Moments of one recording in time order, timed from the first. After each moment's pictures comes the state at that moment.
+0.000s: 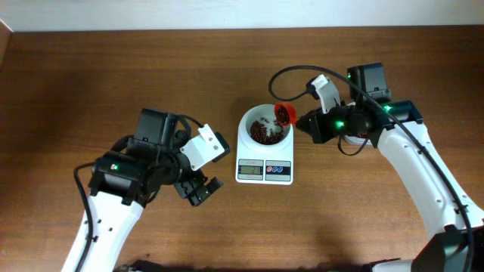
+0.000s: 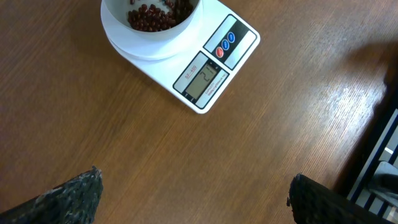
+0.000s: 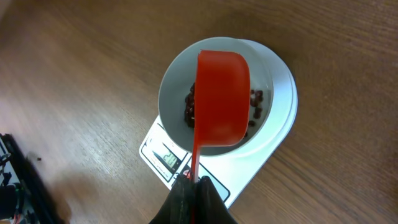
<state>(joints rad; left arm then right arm) -0.27 1.17 1.15 -1.10 0.36 0.64 0.17 1.56 1.25 -0.77 -0.60 -0.17</state>
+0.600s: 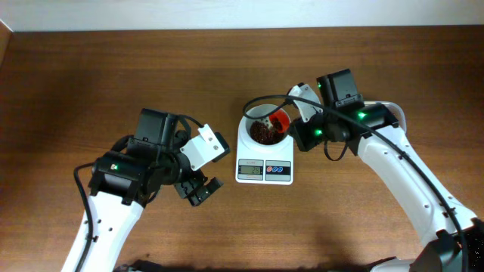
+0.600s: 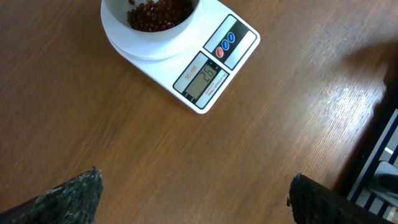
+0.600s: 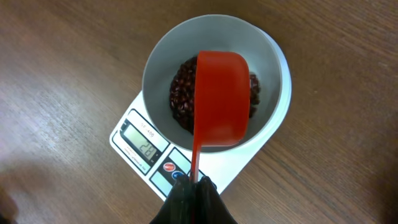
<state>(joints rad) -0.27 1.17 1.15 -1.10 0.36 0.64 0.33 1.56 1.25 -0.77 -0.35 -0.17</state>
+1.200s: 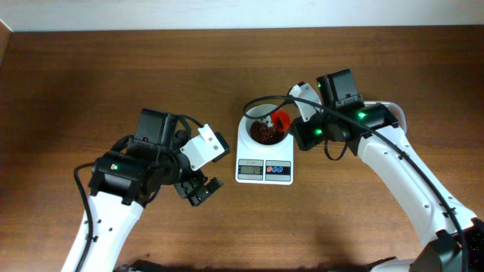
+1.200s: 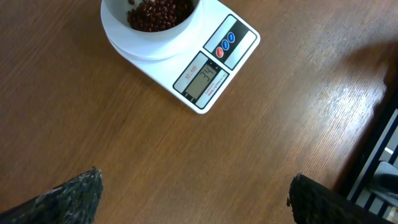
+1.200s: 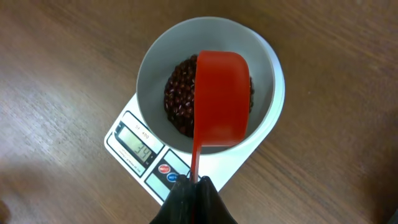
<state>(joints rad) -0.27 1.17 1.15 -1.10 0.36 0.64 0.33 1.56 1.25 -0.76 -0.34 -0.17</state>
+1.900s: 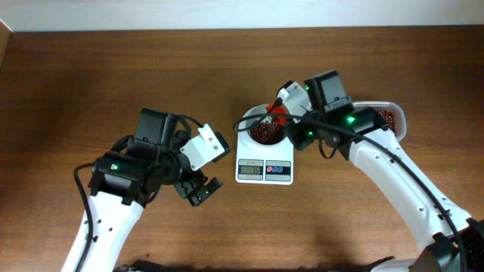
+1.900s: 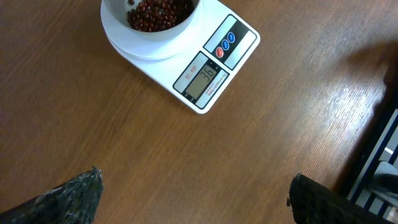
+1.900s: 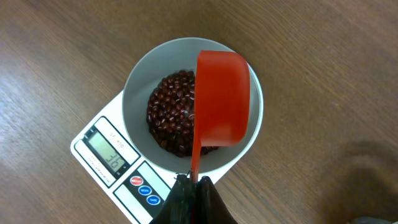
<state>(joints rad) -0.27 1.17 1.15 -1.10 0.36 0.64 0.40 1.56 1.25 -0.69 -0.19 -0.27</state>
